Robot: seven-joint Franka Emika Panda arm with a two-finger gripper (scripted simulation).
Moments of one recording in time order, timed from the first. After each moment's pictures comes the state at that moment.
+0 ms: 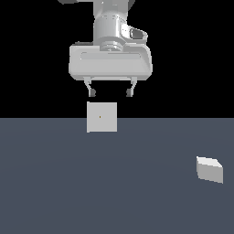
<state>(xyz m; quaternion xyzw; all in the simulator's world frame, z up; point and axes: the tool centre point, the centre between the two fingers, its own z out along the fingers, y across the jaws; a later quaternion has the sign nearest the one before) -0.006 0.015 0.160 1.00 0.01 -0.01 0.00</state>
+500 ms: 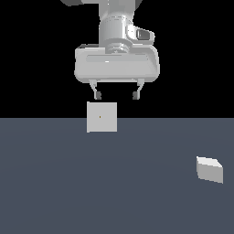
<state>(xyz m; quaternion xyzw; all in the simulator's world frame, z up) -0.011 0.000 0.152 1.00 -0.01 0.00 0.00</state>
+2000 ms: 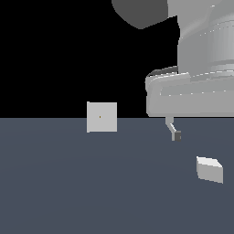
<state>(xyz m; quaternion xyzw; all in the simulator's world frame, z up) -0.098 -0.155 0.064 0.97 -0.25 0.06 0.02</state>
